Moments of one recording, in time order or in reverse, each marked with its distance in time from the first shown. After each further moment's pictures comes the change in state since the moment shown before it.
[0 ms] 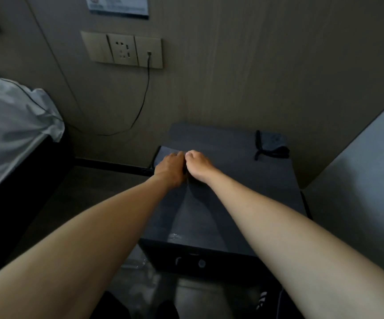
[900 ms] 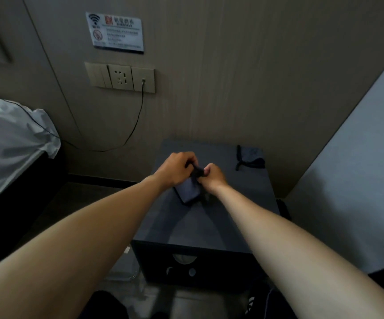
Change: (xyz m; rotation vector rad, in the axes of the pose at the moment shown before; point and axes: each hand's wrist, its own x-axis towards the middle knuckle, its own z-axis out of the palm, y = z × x) left_hand -0.040 0.053 -0.053 -0.280 0.147 0.372; right_hand -0.061 0.039 -0.050 0.147 0.275 0.071
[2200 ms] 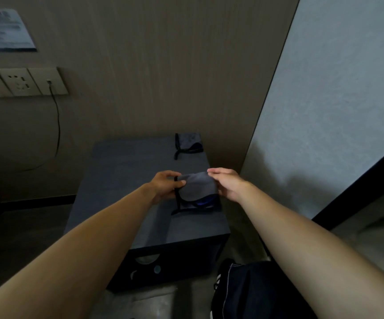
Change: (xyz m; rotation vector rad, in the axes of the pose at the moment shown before) left_hand 0.026 0.103 0.151 -0.890 -0.287 -0.633; right_hand -0.026 0.160 -0.169 0.678 -0.018 0.419
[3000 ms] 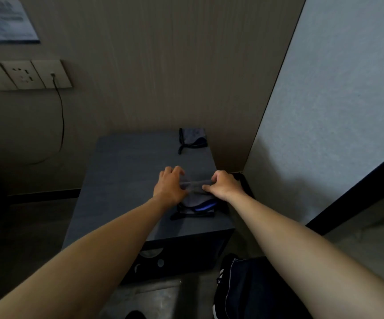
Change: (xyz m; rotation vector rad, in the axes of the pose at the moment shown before) left_hand -0.005 -0.025 0.005 0.974 0.245 0.416; right_hand -0.012 0.016 0.018 -0.995 0.152 -0.242
